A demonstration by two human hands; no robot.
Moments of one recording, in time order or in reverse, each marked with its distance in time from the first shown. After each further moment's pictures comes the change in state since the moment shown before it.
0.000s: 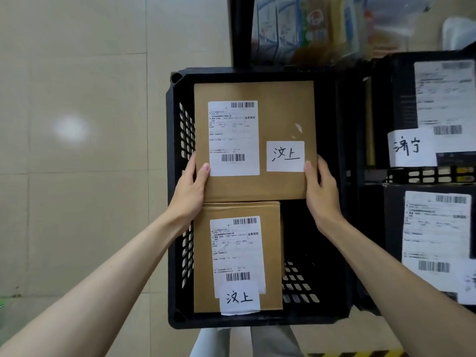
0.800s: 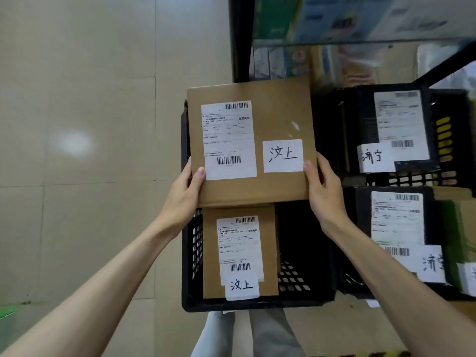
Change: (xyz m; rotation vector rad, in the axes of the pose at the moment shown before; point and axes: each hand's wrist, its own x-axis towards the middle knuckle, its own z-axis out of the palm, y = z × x) left_hand -0.056 0.058 -0.035 0.026 -0.036 0.141; right_hand -0.050 -0.072 -0.029 0.063 -0.045 -0.117
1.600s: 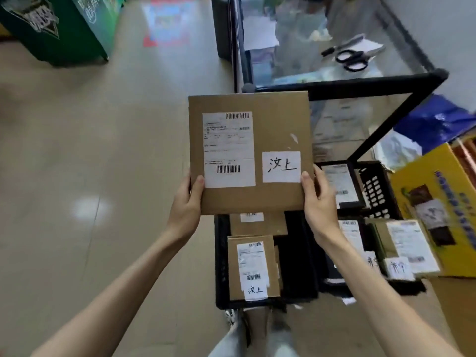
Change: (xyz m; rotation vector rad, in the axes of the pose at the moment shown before) left_hand -0.157 0.210 -0.091 -0.072 0.141 0.335; right_hand -0.156 -0.222 -0.032 0.101 0.138 -0.281
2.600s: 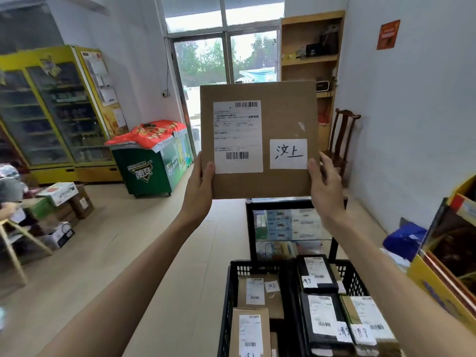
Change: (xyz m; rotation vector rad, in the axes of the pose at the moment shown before) left_hand -0.287 0.328 -0.003 -0.046 0.229 0.637; right_hand -0.218 -0.286 -0.204 0.268 -0.031 -0.658
